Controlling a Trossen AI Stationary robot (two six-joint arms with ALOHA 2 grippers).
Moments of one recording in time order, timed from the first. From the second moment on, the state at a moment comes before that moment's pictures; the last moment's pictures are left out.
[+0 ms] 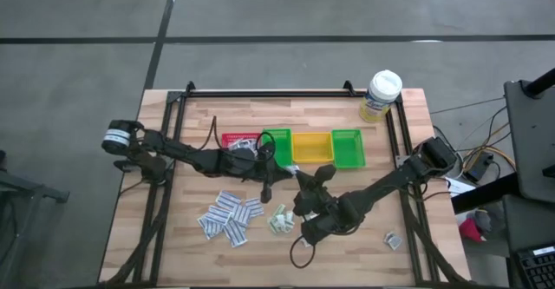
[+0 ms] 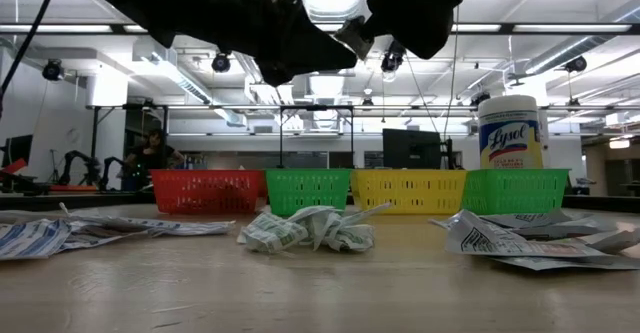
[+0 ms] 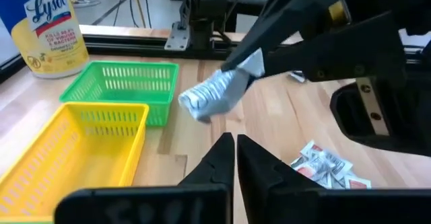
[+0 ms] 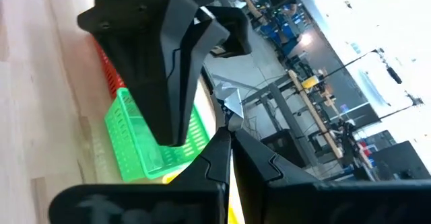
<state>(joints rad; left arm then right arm) -0.10 1.57 0.81 0.51 -0.06 -0.09 0.51 1.84 1.32 -0.55 1.29 0.21</state>
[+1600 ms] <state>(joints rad) -0.10 1.48 0.82 0.28 -0.11 0.02 0.43 1.84 1.35 -0.61 0.93 0.28</state>
